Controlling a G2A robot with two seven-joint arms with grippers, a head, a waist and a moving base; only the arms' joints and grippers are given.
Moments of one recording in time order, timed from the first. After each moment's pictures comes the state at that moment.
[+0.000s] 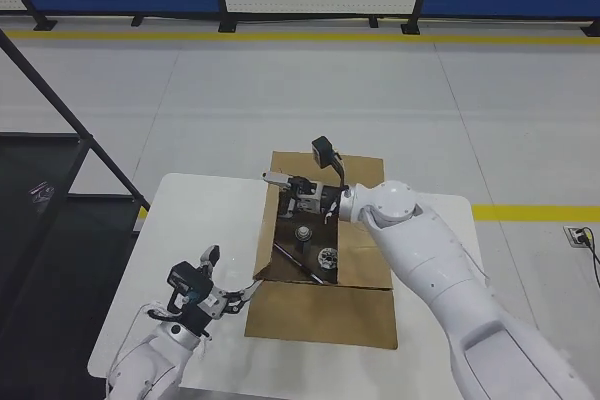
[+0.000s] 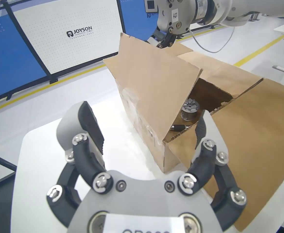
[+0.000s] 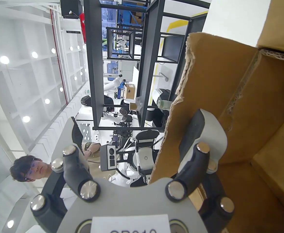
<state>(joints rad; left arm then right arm) 1.37 -1.15 -1.40 -1.77 1.36 -0.32 0.13 -0.15 -1.60 0.82 -0.43 0.47 -0.34 0.97</state>
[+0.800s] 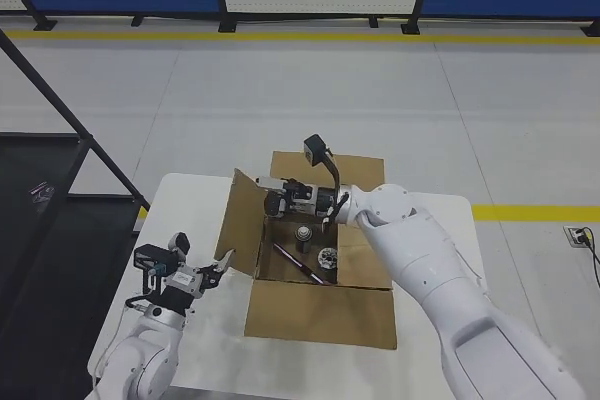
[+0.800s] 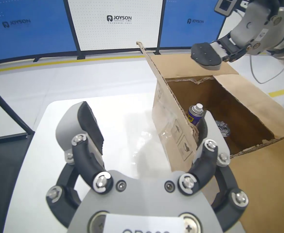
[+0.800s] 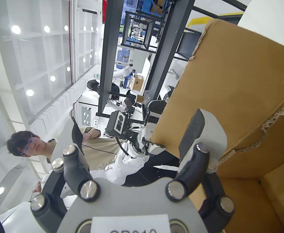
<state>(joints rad) 1.35 -1.17 -1.47 -1.74 1.17 -0.15 0.07 -0.12 -1.64 0.86 -0.33 0.50 -0.54 1.07</state>
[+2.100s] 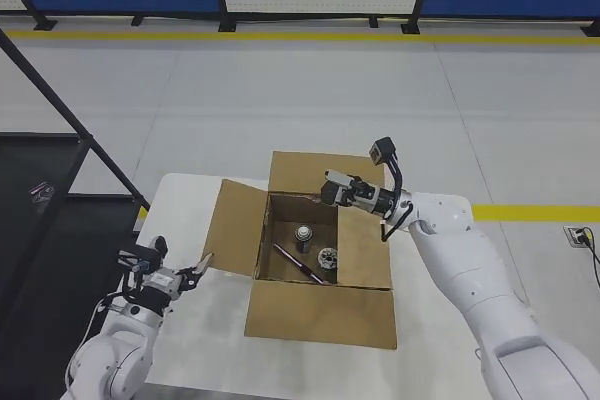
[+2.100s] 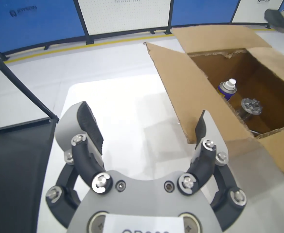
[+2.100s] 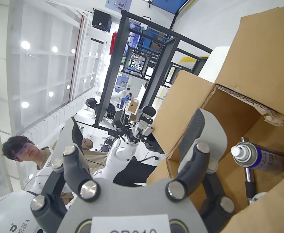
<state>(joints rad) 1.37 -1.15 -1.58 -1.75 1.24 -0.23 -0.02 -0.25 -1.46 1.06 -0.45 0.43 -0.65 1.09</state>
